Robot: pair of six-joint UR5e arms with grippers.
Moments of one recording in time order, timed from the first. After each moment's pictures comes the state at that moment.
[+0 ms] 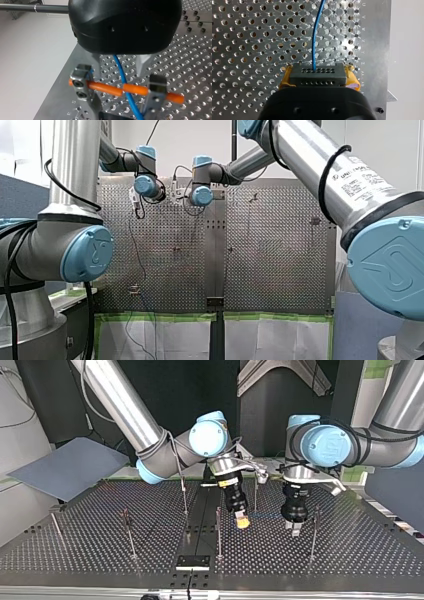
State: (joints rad) left arm -0.07 -1.66 -1.70 -2.83 -1.63 -1.76; right arm 2.47 -0.86 0.92 -0.21 1.74 1.57
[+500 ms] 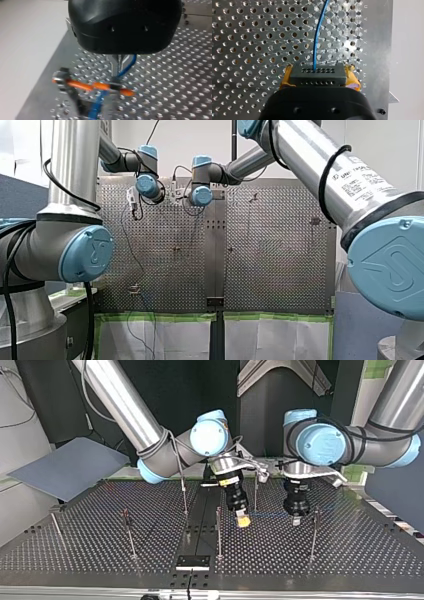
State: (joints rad) left arm -0.09 -1.66 -1.71 -2.90 -1.75 -1.74; right arm 2.47 -0.86 0.92 -0.20 1.74 1.57
